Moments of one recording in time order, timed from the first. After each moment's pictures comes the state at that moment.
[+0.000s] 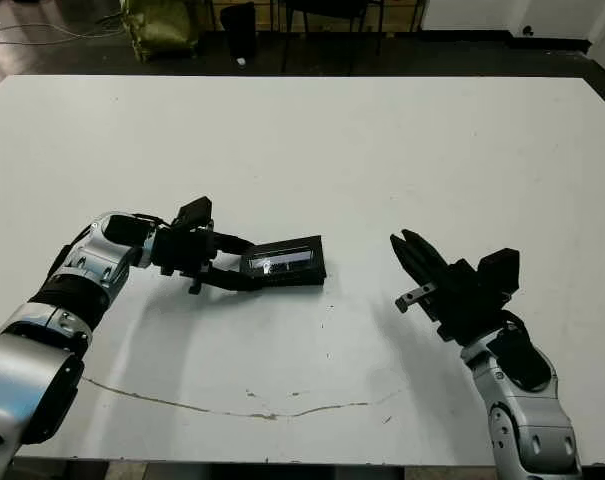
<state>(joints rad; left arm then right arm) -0.85 0.32 -0.24 1.02 0.03 -0.18 -1.34 0.03 -0.36 -0.10 -0.21 0.38 0.13 0.49</state>
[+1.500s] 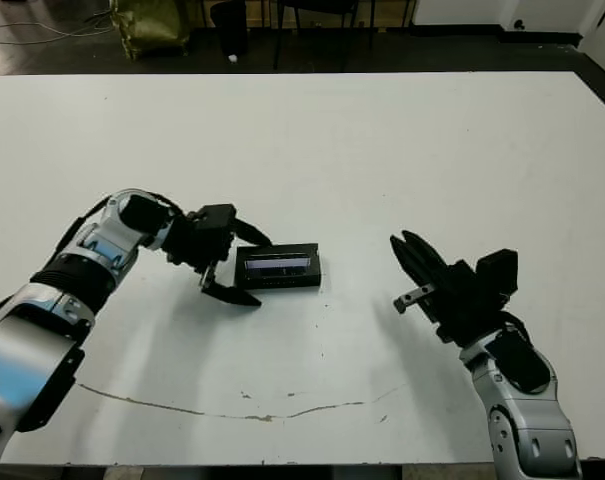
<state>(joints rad) -0.90 0.38 -0.37 1.01 0.10 -0.40 -1.39 0.04 -0.36 -0.10 -0.24 0.36 0.14 0.47</state>
